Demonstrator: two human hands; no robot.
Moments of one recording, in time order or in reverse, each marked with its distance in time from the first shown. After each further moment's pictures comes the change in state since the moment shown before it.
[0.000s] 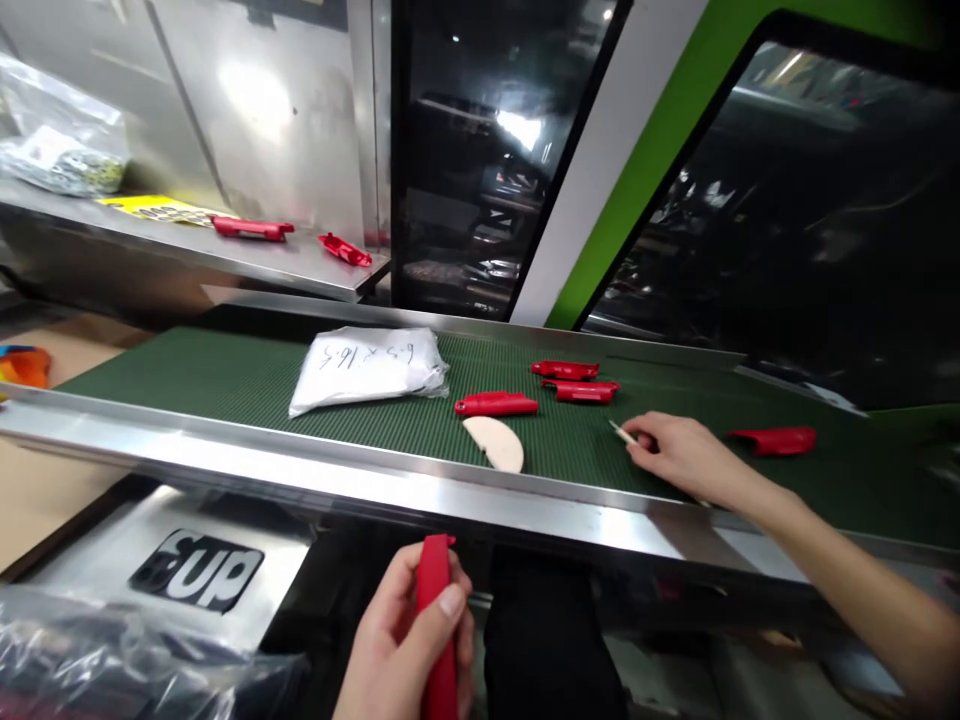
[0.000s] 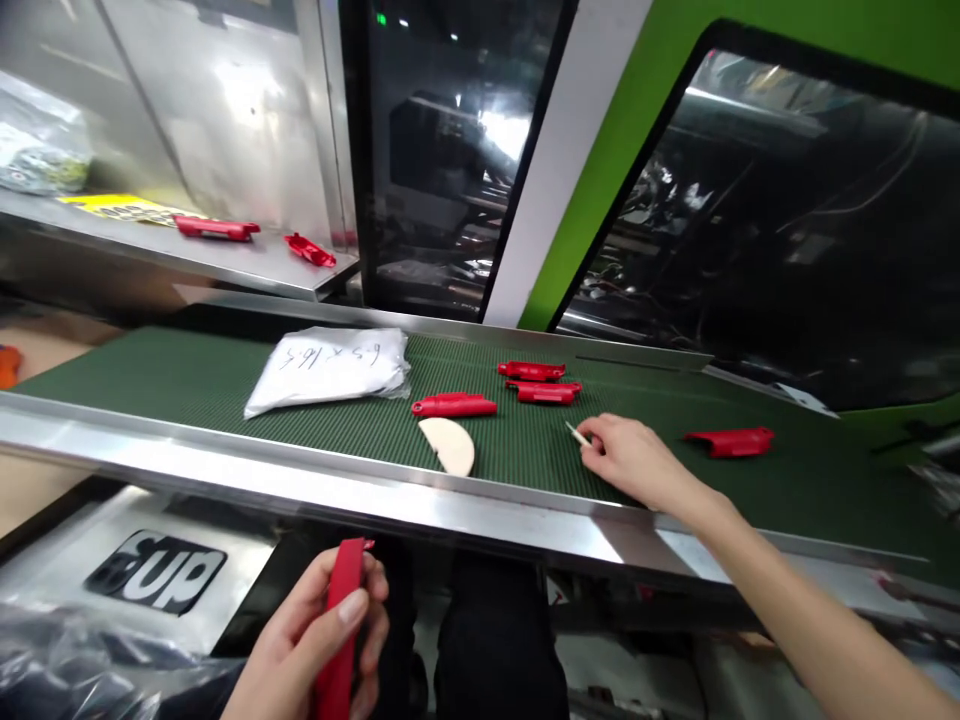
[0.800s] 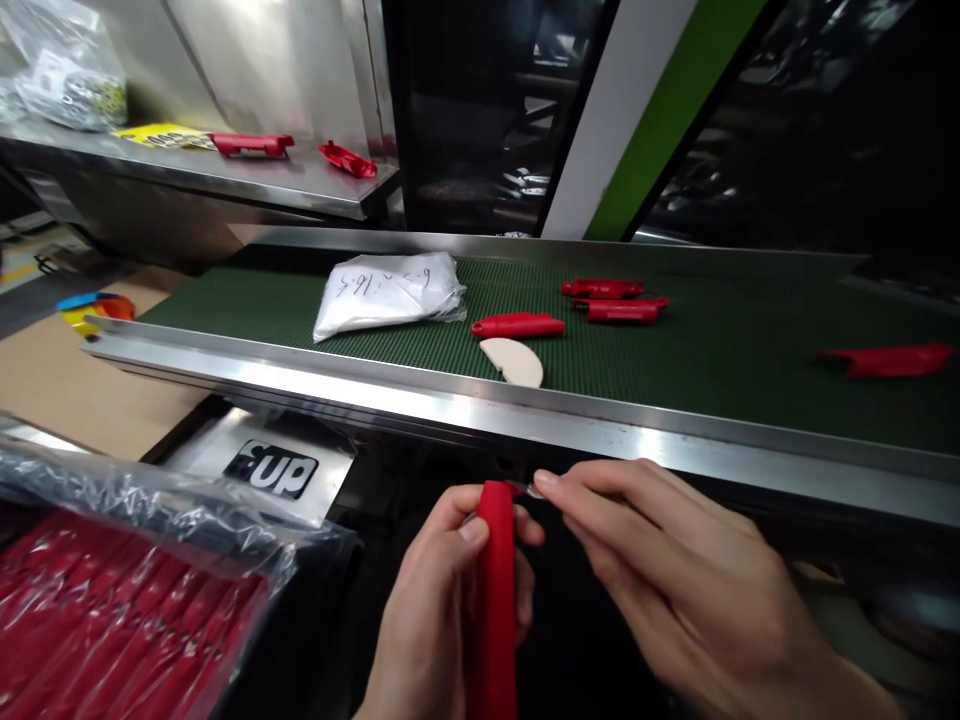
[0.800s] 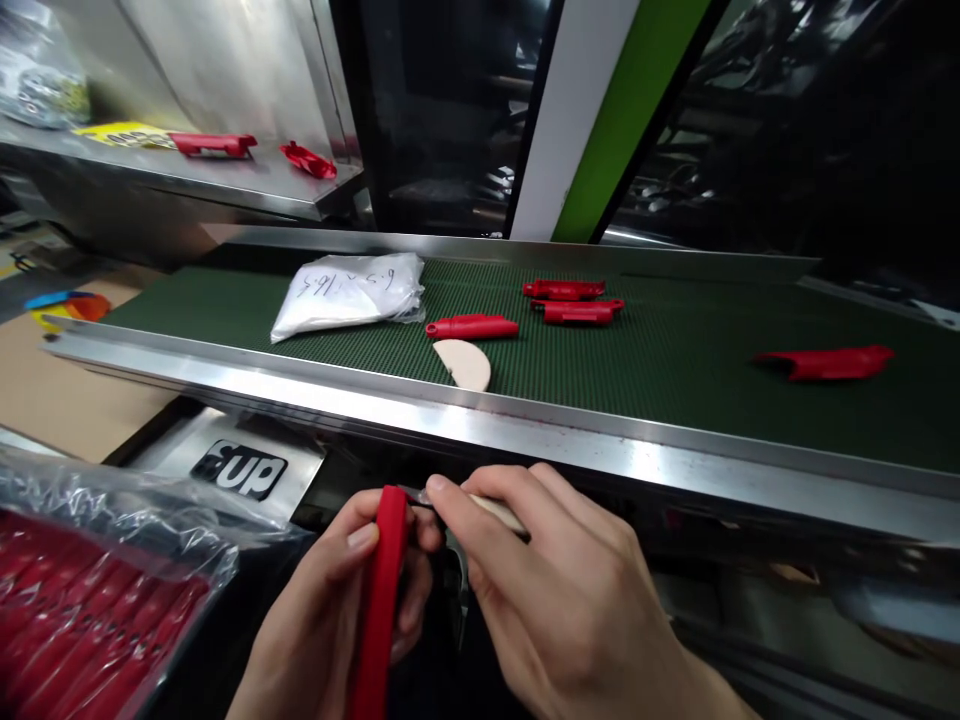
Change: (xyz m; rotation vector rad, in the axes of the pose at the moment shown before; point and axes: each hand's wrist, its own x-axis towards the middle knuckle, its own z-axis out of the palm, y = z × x) left_hand -0.035 -0.011 0.038 -0.131 -0.001 -0.038; right_hand -0.106 -0.160 -0.006 0.490 0.244 -0.409
